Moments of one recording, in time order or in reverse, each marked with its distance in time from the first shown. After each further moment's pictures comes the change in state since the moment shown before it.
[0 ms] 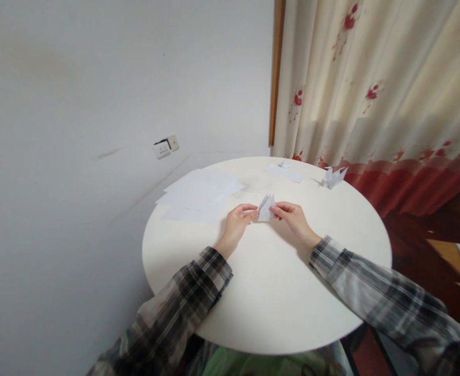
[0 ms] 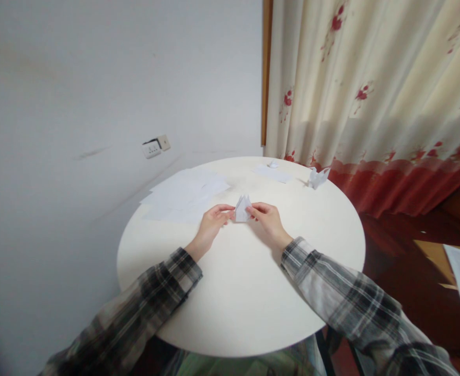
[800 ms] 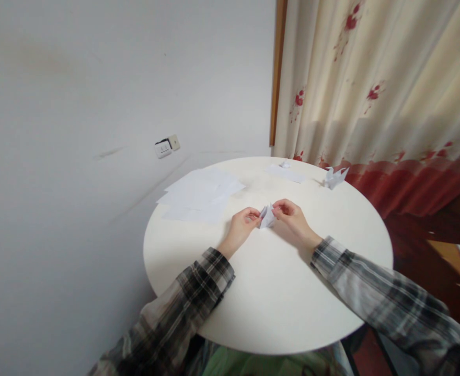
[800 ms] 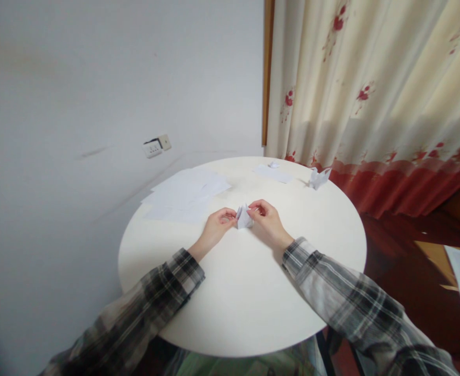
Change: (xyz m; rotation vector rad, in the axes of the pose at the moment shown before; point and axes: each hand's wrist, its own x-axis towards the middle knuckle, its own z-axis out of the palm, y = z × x) left_hand 0.007 -0.014 0.000 0.184 -0.079 0.100; right_hand -0.002 -0.002 0.001 -0.071 -0.058 -0.073
